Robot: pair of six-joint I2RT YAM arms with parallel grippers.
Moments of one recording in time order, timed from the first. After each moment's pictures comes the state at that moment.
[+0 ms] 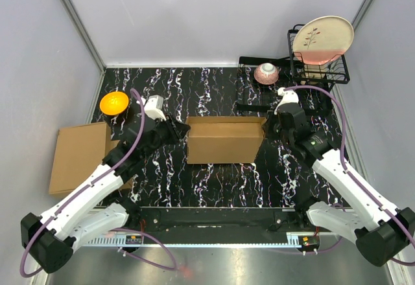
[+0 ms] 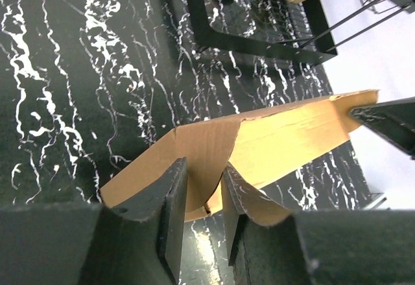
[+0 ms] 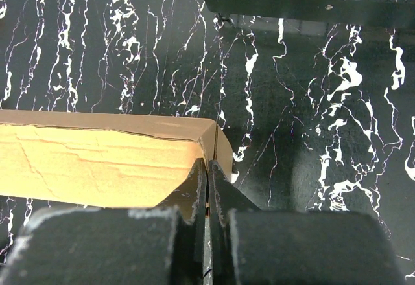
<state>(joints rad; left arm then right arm) -0.63 0.88 0.76 -0.18 -0.06 -0.65 0.53 1.01 0.94 -0.51 0.20 0.43</state>
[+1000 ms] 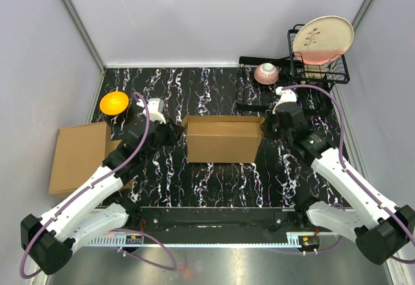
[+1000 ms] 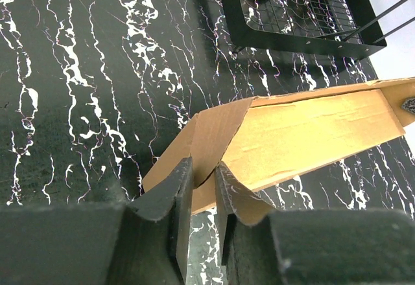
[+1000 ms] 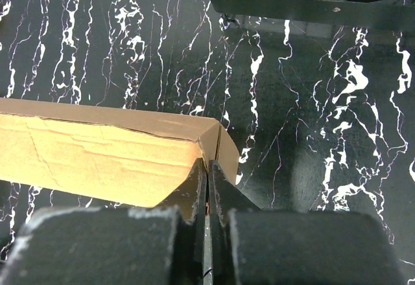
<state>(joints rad) -0.63 0.86 0.71 -0.19 -0.14 -0.52 0.54 1.03 0.95 -0.51 0.19 0.42</state>
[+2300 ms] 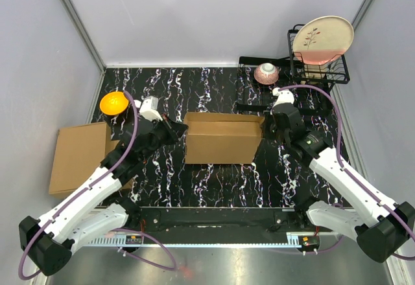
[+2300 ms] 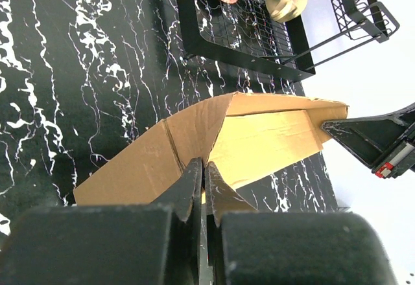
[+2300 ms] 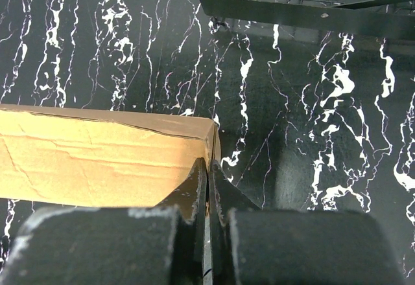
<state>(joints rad) -0.64 0.85 0.74 -0.17 -0.08 -0.75 0.57 1.04 0.95 -0.50 0.25 0.40</state>
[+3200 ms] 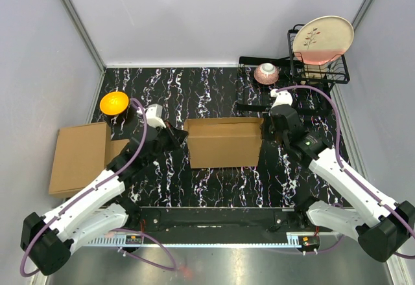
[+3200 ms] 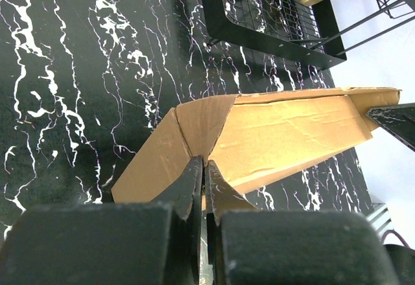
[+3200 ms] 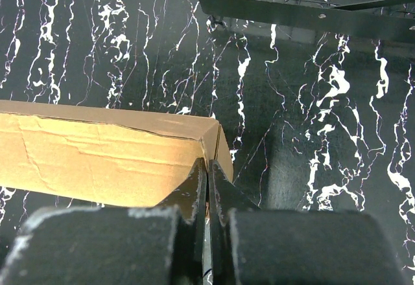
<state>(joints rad) -0.65 0.84 0.60 -0.07 -0.11 -0.72 0.60 1.04 0.95 -0.51 0.30 0.39</state>
